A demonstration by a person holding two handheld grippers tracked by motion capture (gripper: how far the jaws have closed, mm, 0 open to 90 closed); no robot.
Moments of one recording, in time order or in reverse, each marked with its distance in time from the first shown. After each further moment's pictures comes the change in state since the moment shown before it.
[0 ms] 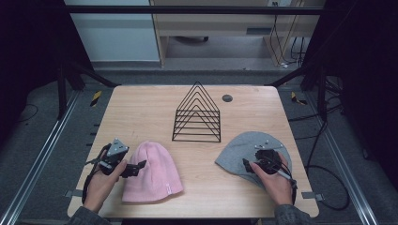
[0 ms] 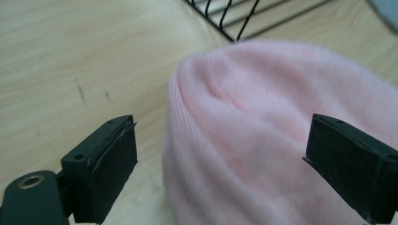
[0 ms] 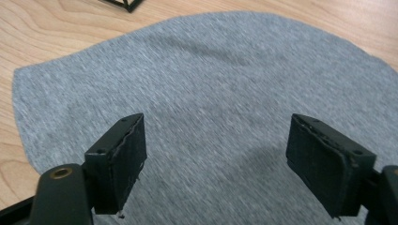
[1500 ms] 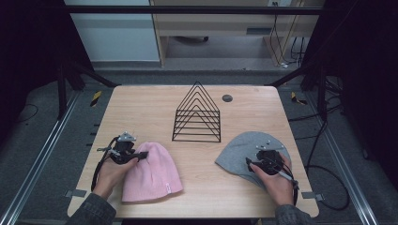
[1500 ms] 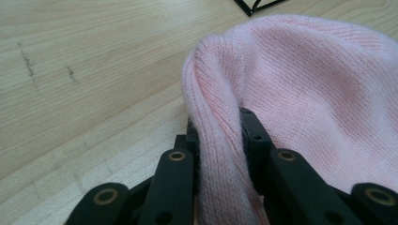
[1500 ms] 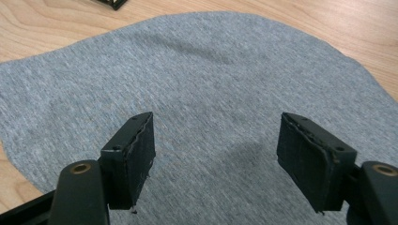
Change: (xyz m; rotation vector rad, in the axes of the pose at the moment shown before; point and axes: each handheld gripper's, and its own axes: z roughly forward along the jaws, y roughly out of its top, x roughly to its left) left arm 0.019 0.007 0.043 0.165 -0.087 -0.096; right arm -0.002 -0.001 -0.004 -0.009 -0.050 -0.020
